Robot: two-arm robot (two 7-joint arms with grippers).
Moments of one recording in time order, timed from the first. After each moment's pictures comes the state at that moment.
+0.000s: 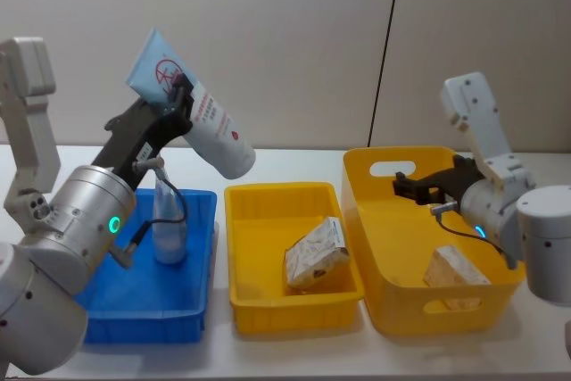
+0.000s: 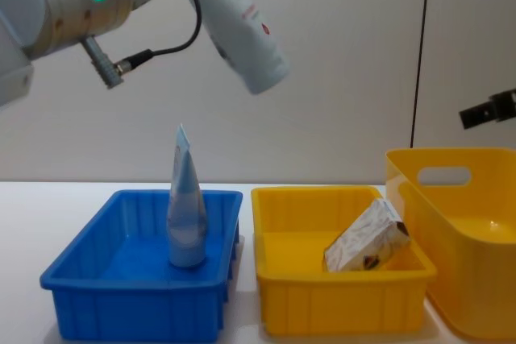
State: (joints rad) left arm -0.32 0.00 0.19 -1.75 -0.56 0.28 -0.06; right arm 0.46 0.25 -0.22 -1.59 0.06 0.79 0.06
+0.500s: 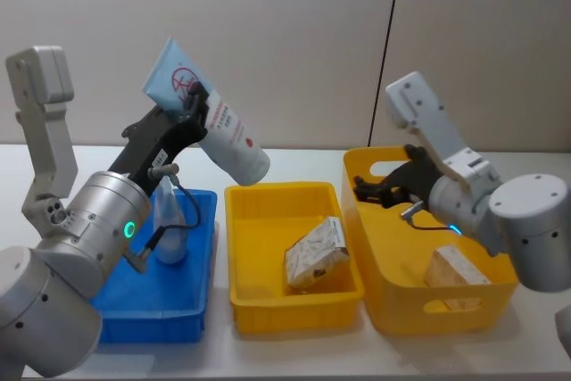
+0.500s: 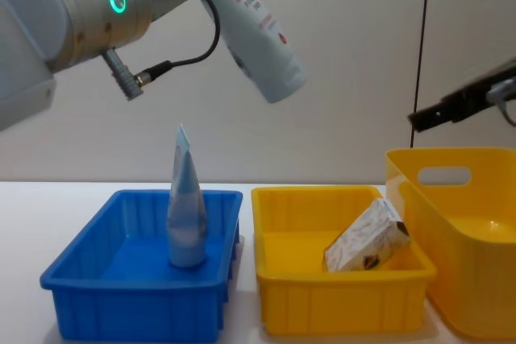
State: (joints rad) left arm -0.32 -0.01 0.21 -1.73 -0.58 0.27 -0.06; right arm 0.53 0.34 -0.38 -1.57 0.00 0.73 0.23
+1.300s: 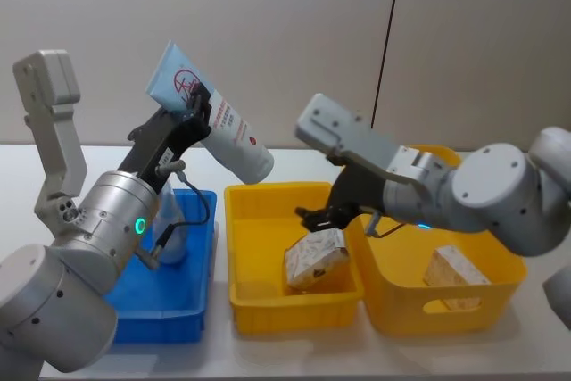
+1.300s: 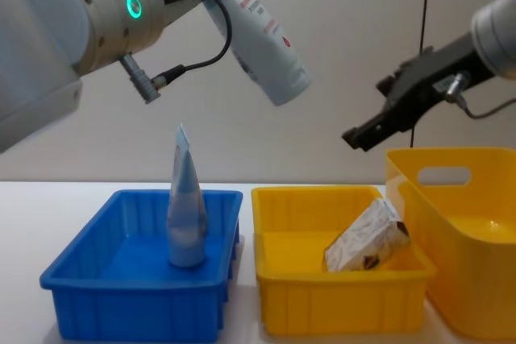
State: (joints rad) left arm -0.34 -0.04 0.22 -1.69 -0.60 0.25 -0.02; right arm 0.71 0.46 -0.64 -1.57 -0.10 0.66 0.57
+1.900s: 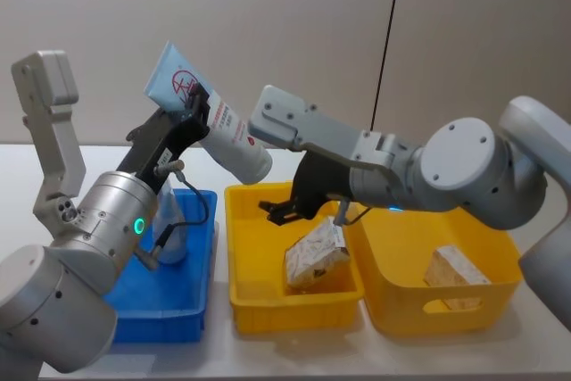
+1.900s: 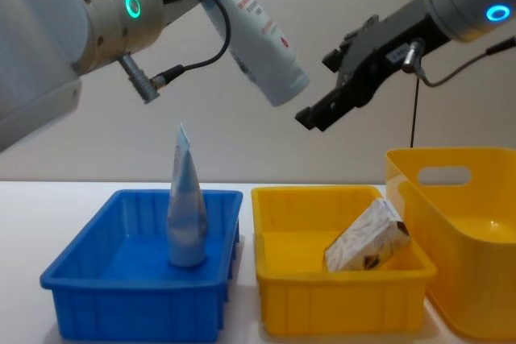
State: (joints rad) left arm -0.34 -0.03 0.22 -1.70 -0.62 0.24 0.00; right arm 0.80 0.43 -0.72 -1.58 -0.15 0.63 0.66
